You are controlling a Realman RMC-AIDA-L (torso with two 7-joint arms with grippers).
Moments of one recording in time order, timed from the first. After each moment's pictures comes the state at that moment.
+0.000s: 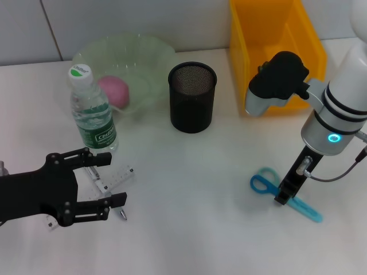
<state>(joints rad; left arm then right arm) -0.28 -2.06 1.02 0.95 1.76 1.65 -1.29 0.76 2.08 -1.43 -1.01 -2.74 -1.59 2.58</state>
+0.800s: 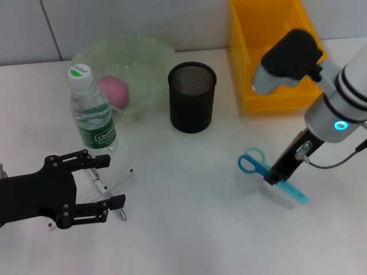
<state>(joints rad) -0.27 -2.06 1.02 0.95 1.76 1.65 -1.28 0.67 2.08 -1.38 -1.22 -2.67 -1.60 2.57</state>
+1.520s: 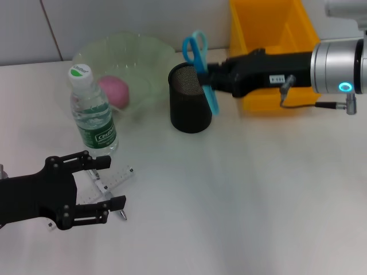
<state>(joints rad) -0.27 -2.06 1.02 0.95 1.77 1.65 -1.29 0.43 2.08 -1.24 -1.27 -1.86 -1.19 2.04</state>
